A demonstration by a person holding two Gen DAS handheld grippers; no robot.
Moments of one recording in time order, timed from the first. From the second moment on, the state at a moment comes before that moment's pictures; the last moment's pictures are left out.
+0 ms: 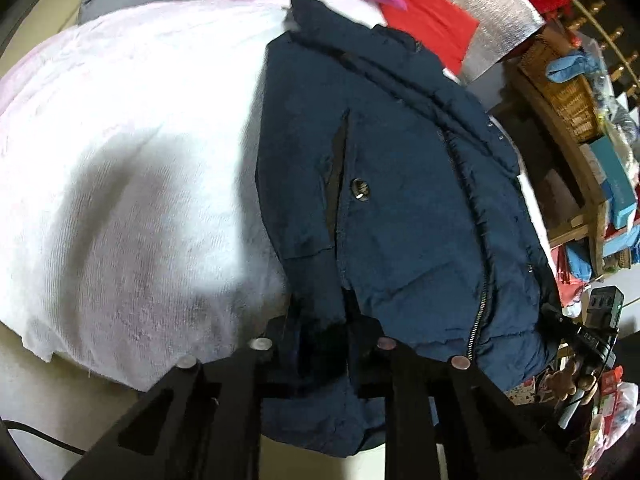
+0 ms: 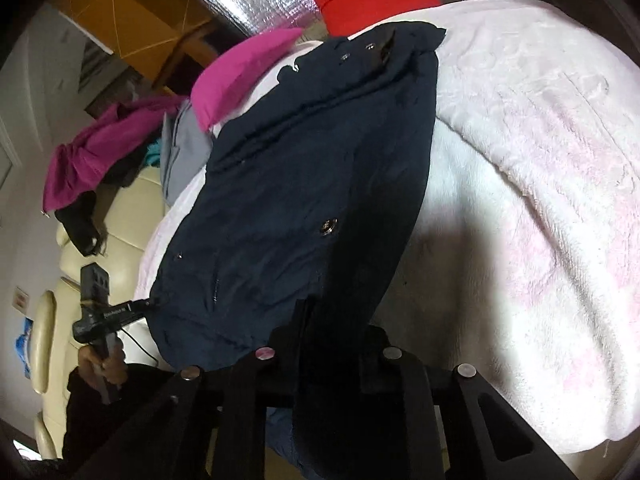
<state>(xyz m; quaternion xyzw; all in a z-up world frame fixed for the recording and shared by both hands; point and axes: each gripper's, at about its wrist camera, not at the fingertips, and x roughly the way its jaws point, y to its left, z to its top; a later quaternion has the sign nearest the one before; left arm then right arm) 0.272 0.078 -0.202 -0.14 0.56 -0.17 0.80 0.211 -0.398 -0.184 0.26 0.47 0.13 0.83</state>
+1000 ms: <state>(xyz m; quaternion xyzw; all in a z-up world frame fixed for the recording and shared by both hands) 0.267 0.035 -0.210 -0.12 0.57 -0.19 0.79 0.209 -0.372 -0.191 0.20 0.49 0.17 0.83</state>
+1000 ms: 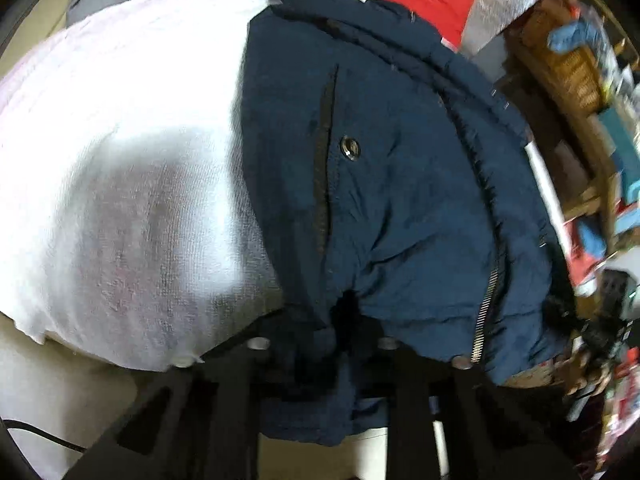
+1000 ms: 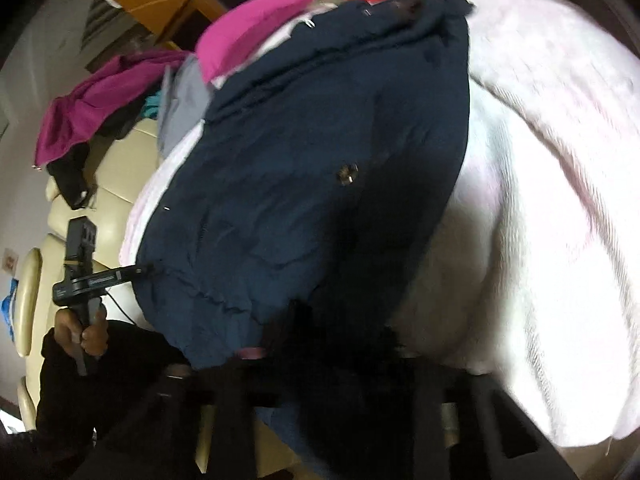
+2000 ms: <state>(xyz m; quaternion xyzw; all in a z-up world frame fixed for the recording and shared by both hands) 0.234 0.043 -0.174 -0.14 0.54 -0.25 0.79 0.180 -0.391 -0.150 0.25 0.41 0.22 0.85</state>
